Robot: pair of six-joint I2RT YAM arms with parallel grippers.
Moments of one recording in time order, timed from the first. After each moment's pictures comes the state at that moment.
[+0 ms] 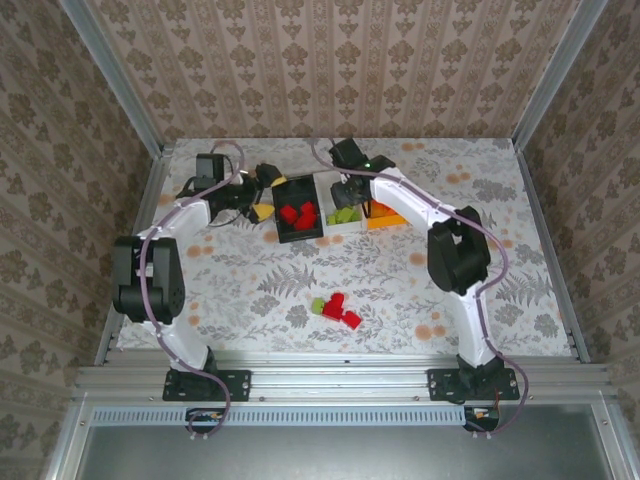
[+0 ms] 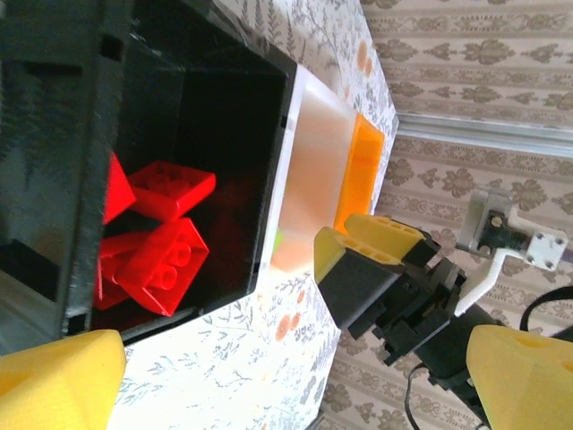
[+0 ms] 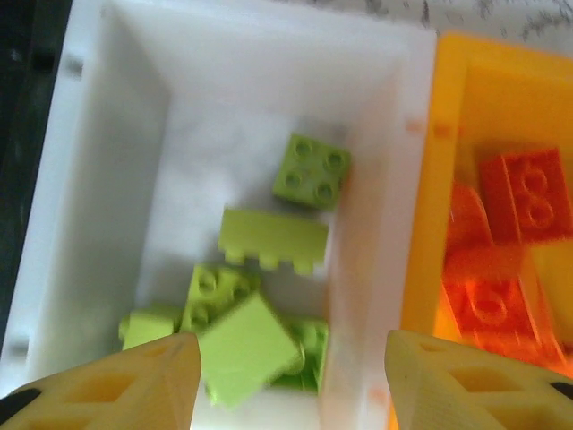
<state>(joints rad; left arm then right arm) -0.16 1.74 1.21 -0.21 0.83 -0.98 0.52 2.12 1.86 -0.80 0.21 0.17</state>
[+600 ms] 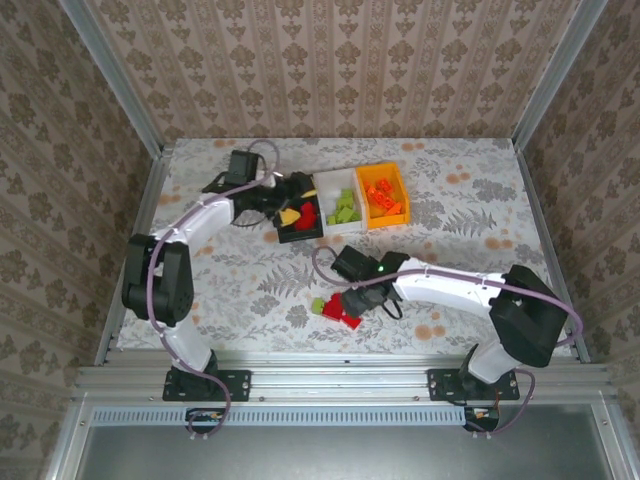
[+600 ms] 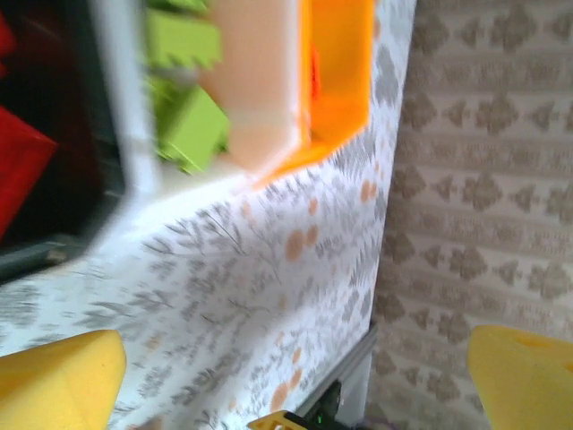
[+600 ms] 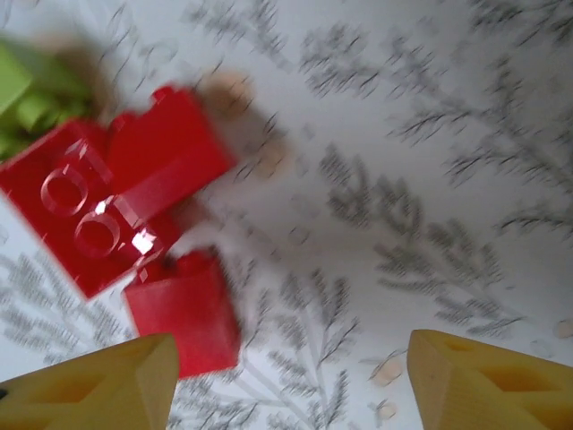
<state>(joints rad) -0.40 1.77 1.31 -0.35 0.80 -0.84 0.95 1.52 0.94 -0.73 0.13 0.32</state>
